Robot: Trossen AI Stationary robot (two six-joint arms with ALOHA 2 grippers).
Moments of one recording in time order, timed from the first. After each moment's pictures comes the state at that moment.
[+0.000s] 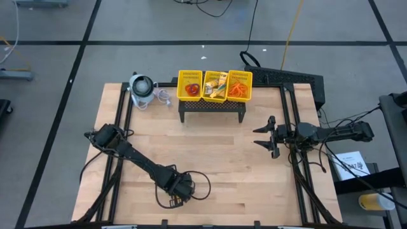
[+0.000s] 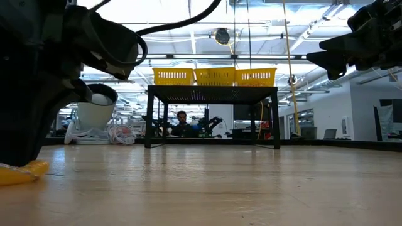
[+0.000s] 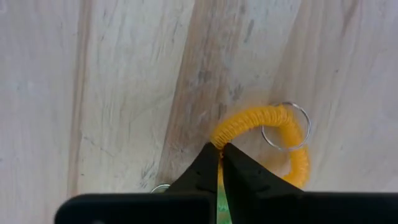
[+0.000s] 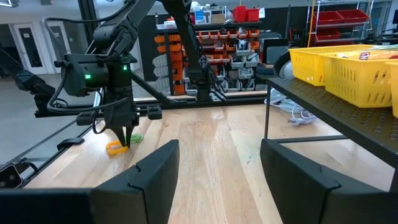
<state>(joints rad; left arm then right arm) -0.54 2.02 1.29 -0.74 0.05 -0.79 0.11 0.17 0.02 0.19 0.10 0.07</state>
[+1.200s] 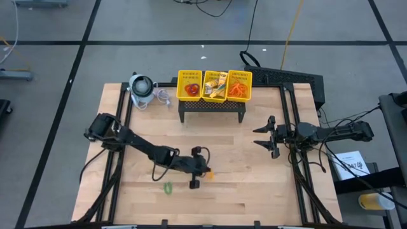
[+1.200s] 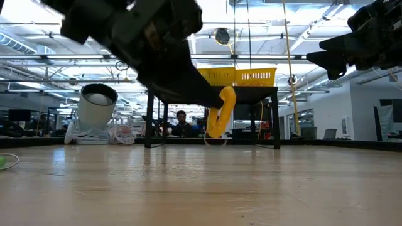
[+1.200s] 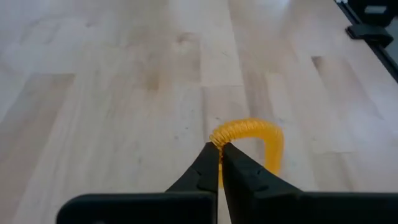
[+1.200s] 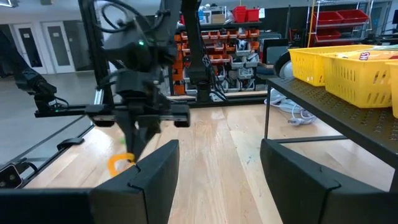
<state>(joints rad) -0.34 1.85 0.96 0.30 -0.19 -0.21 0.11 0.17 0.02 0.19 0.10 0.07</state>
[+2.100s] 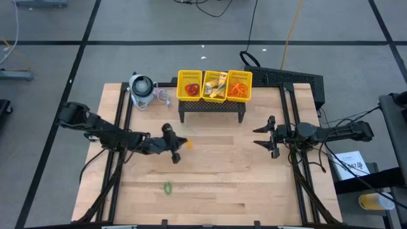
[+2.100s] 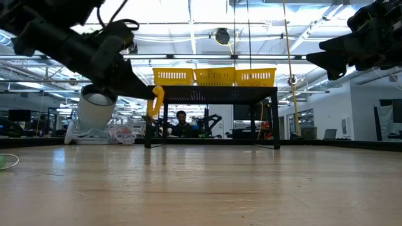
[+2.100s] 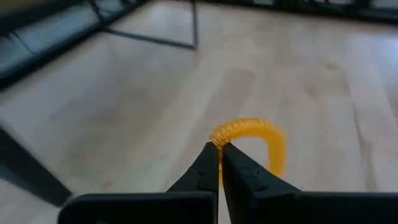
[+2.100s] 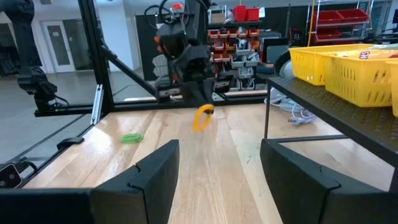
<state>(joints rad) -0.24 1.38 0.45 0.44 -0.51 -0.29 0.11 0.17 0.02 0.19 0.10 0.07</state>
